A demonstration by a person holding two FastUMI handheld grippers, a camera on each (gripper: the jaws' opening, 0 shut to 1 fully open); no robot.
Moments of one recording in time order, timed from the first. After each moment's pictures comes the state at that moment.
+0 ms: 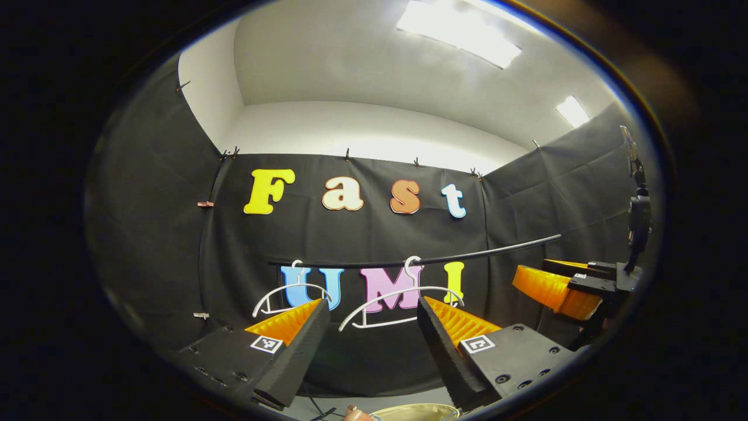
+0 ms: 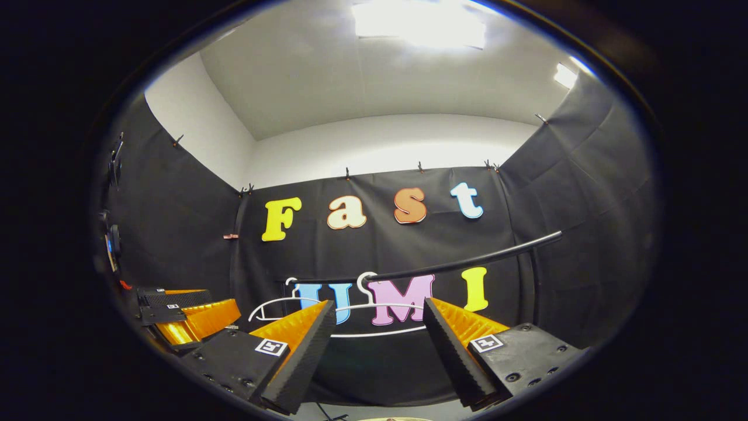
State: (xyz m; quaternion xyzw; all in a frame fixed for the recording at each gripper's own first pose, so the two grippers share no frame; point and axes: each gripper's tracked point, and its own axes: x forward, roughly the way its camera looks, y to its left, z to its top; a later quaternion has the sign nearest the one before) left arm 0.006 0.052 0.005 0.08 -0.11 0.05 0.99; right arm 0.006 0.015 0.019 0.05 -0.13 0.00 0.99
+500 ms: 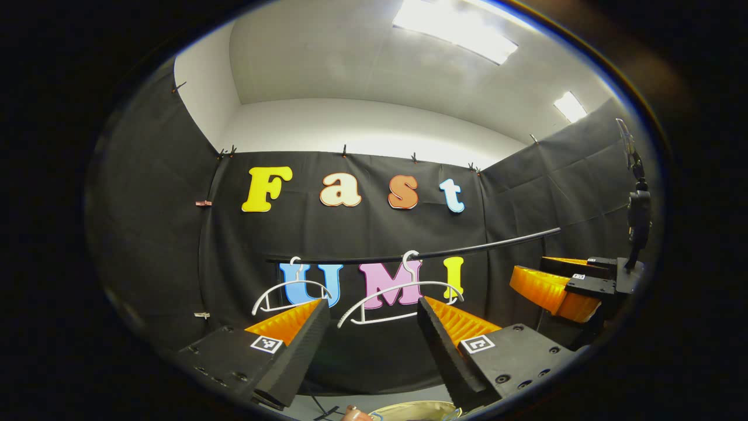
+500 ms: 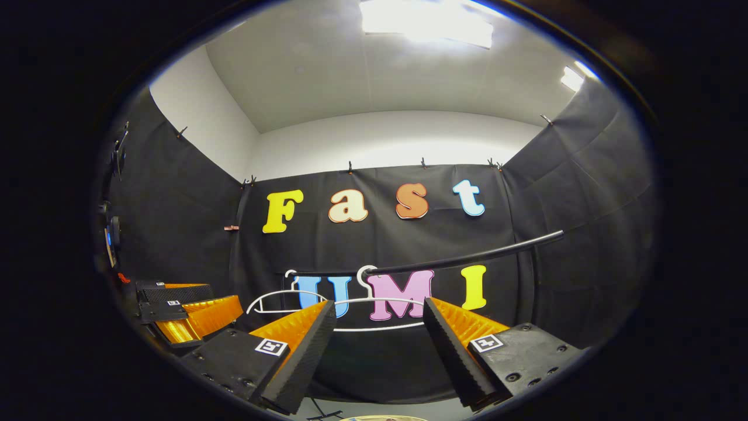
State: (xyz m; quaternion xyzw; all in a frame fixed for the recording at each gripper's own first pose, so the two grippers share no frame) left arm 0.008 0.048 -0.001 0.08 -0.11 0.05 0.99; right arm 0.008 0.017 0.017 0.04 -0.13 0.00 0.99
